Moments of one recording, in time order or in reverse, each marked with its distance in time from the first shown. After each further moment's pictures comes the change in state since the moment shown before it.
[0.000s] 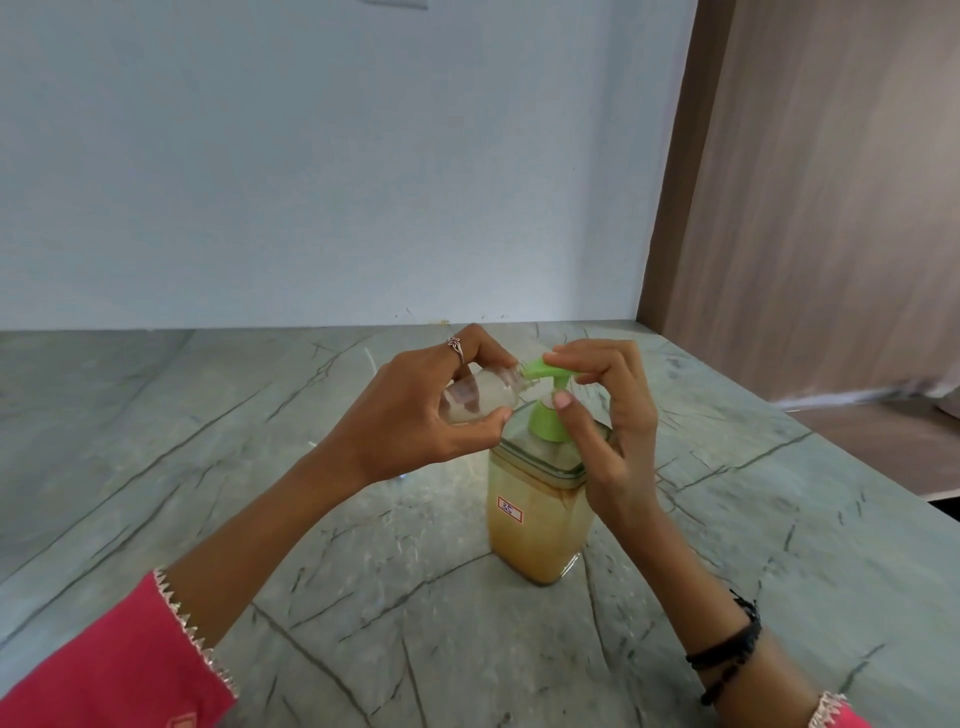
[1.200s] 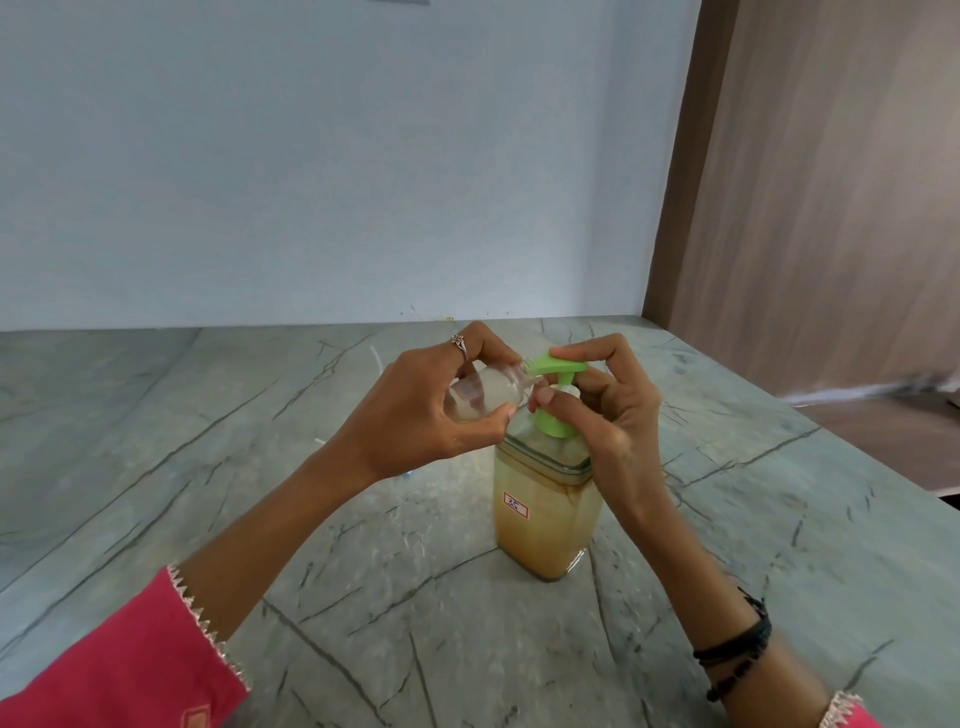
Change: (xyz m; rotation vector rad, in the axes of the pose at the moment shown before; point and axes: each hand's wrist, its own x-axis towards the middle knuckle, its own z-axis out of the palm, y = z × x) left_hand 0.000 -0.002 0.002 -0.031 0.003 0.005; right_hand 0.004 -0.013 0.000 0.361 -0.054 0.362
